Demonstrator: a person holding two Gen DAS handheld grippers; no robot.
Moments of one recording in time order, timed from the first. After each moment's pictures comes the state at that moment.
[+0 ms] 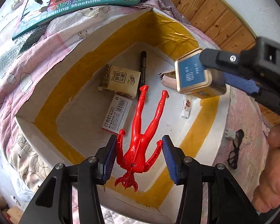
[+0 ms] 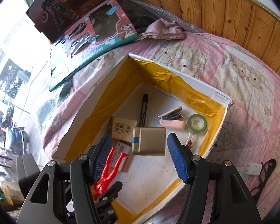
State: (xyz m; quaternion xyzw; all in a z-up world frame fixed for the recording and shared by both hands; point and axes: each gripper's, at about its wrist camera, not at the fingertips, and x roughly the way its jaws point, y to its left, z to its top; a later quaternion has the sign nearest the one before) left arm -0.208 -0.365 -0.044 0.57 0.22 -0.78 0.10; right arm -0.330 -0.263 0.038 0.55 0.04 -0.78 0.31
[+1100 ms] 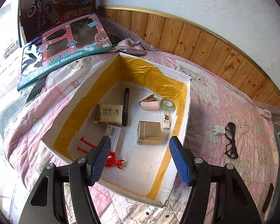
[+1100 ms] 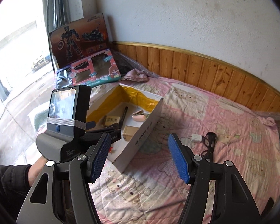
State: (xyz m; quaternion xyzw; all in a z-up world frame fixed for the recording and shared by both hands) left arm -0.159 -0.313 0.039 0.44 0.11 -0.89 0.06; right arm -0.080 -0.125 0.171 0.35 0.06 -0.91 0.21
